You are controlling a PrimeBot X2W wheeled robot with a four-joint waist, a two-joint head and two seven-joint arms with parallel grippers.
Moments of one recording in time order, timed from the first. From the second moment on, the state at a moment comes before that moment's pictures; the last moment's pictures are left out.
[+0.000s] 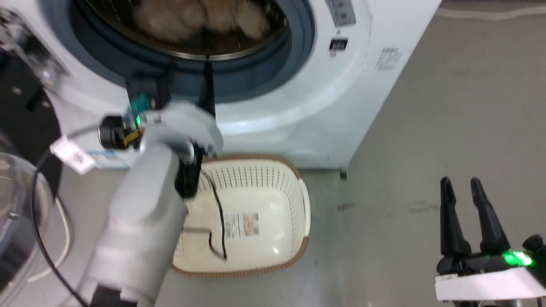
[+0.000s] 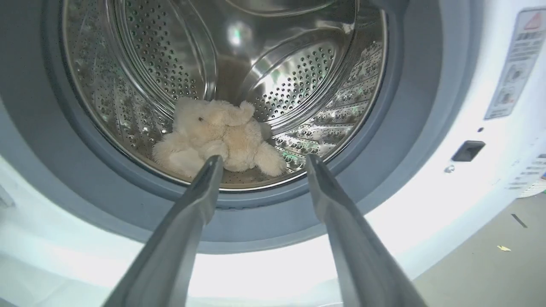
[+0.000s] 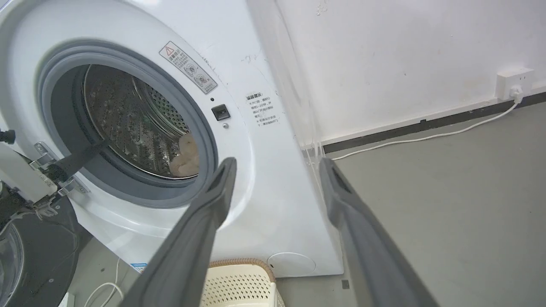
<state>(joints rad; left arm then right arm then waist) -0.88 0.11 -0.31 0.81 -0.41 0.07 -0.26 0.00 -0.05 0.00 -0.10 0.41 0.13 -0.26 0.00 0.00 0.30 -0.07</state>
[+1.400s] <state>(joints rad) -0.03 0.24 -0.22 0.14 -0.45 0.14 -0.24 0.19 -0.05 -0.03 -0.04 0.32 0.13 -0.26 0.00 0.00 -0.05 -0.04</state>
